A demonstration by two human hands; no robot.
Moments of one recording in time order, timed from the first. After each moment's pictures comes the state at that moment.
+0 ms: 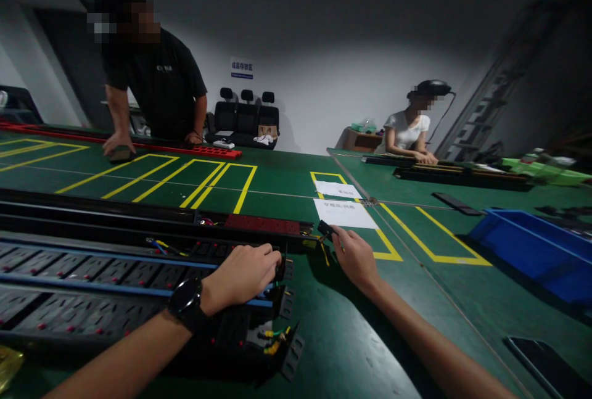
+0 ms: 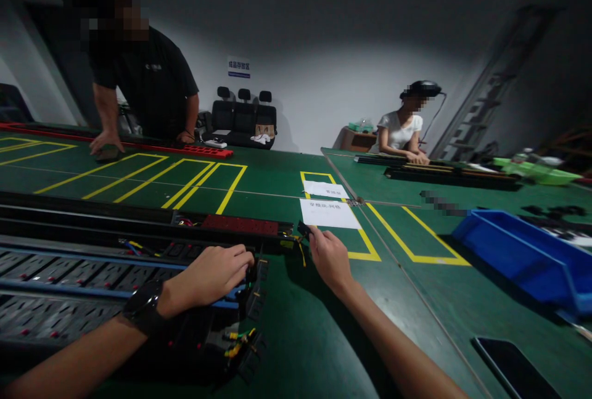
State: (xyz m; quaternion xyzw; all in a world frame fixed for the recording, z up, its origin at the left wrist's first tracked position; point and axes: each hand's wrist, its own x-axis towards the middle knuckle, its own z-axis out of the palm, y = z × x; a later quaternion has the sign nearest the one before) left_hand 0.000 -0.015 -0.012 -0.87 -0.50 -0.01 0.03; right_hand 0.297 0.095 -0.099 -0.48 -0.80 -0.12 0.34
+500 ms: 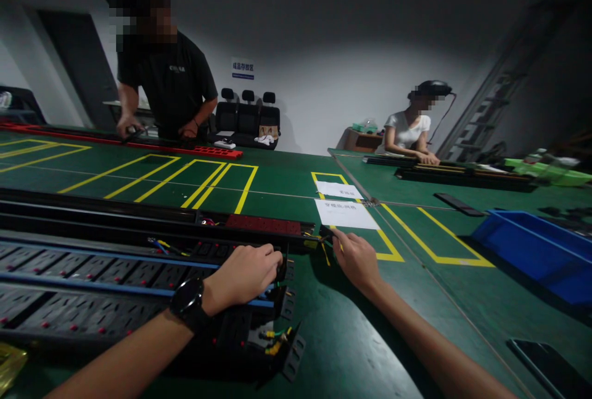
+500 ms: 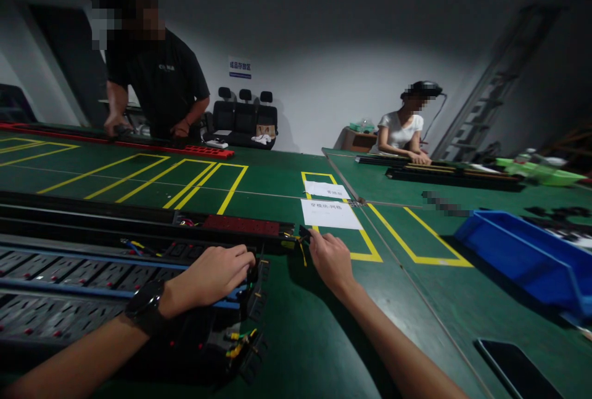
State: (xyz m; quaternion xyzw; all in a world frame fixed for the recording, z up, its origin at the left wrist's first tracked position) left_hand 0.000 -0.015 -0.011 -0.87 -0.49 -0.02 0.03; right_hand 0.296 0.089 -0.096 -0.51 -0.81 -0.13 0.27
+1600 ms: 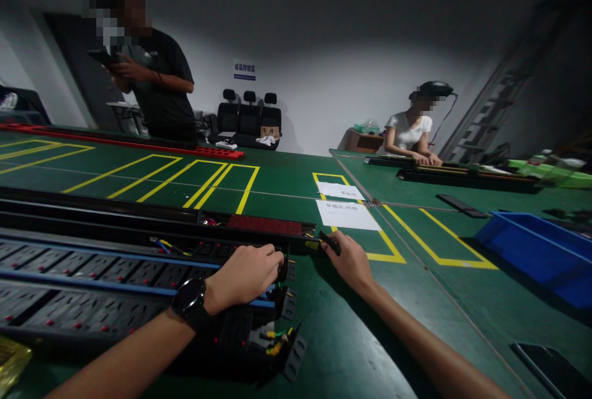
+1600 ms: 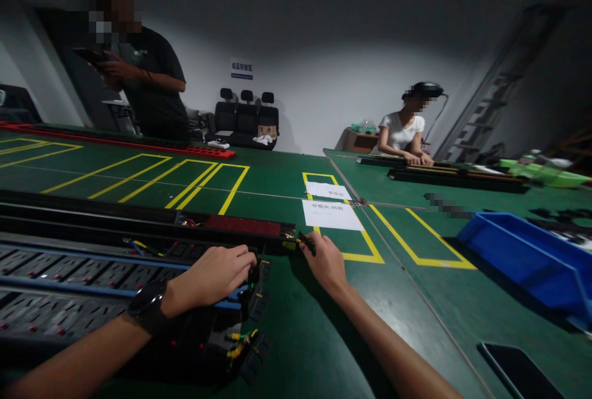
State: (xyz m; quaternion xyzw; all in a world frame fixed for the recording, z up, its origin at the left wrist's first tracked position) left_hand 0.001 -0.016 -0.010 -0.87 -0.49 -0.02 0.03; right_hand 0.284 0.094 -0.111 -0.53 -0.78 0.02 0.32
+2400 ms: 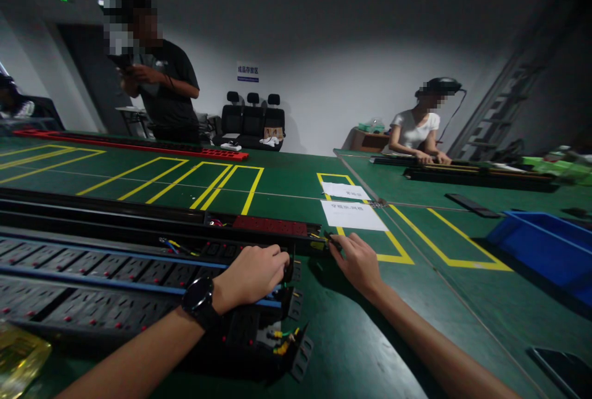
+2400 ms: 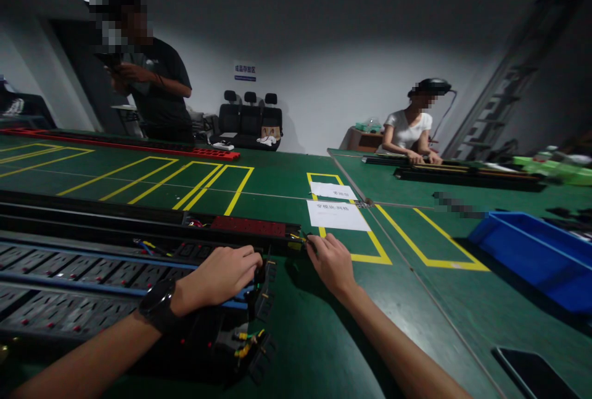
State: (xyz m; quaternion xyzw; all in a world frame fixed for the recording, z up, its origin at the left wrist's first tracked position) left_hand 0.001 -0.017 -0.010 -0.87 -0.50 -0.01 0.03; right_hand 0.285 0.085 -0.099 -0.46 -0.83 -0.10 0.31
